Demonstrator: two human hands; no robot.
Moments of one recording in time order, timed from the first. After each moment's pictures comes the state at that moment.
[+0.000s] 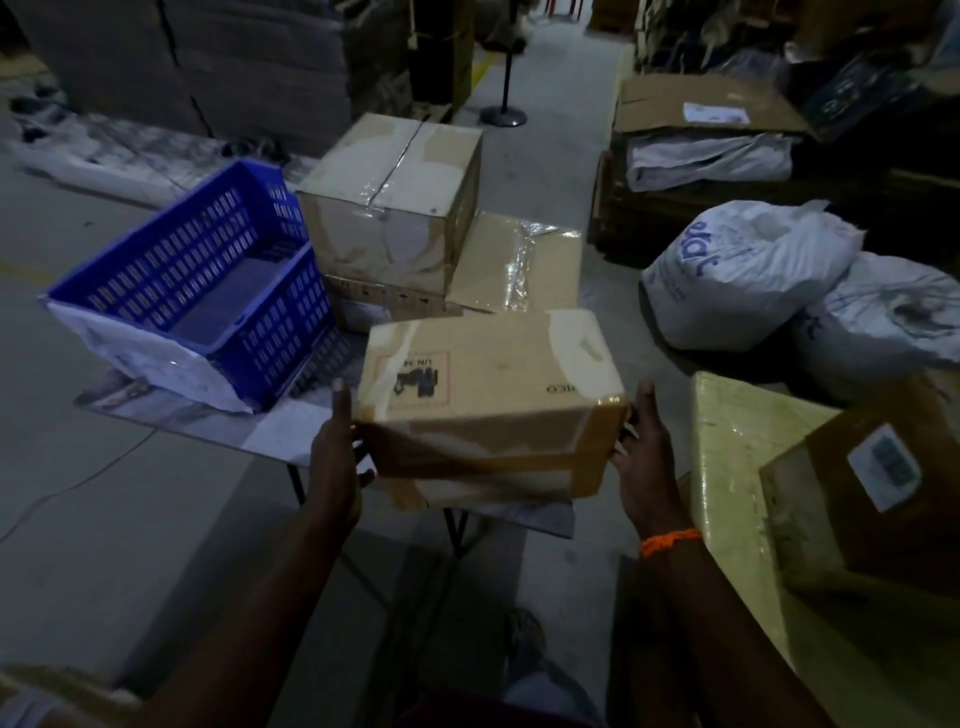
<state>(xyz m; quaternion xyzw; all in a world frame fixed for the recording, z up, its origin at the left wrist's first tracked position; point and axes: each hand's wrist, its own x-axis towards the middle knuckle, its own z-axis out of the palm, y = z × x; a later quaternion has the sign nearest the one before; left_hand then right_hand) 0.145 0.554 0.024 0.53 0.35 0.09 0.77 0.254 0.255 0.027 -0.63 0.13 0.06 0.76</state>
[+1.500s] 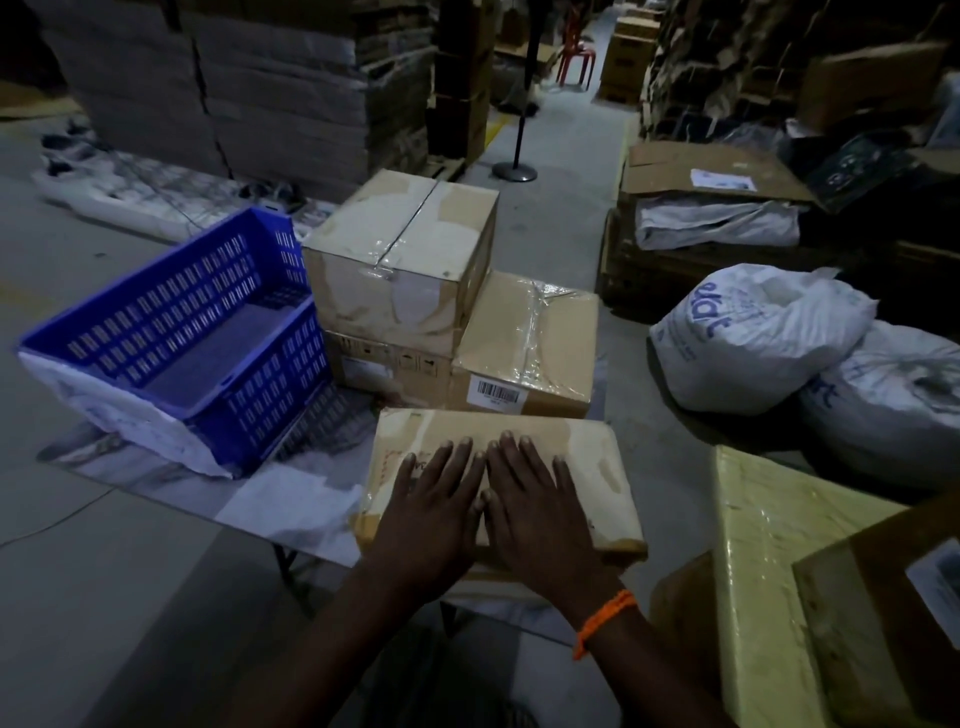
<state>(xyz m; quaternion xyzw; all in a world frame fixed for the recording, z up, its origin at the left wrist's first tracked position) 0.218 0.520 -0.016 0.99 -0.04 0.08 0.06 0.278 0.360 -0.007 -0.94 -0.32 -0.10 0.09</state>
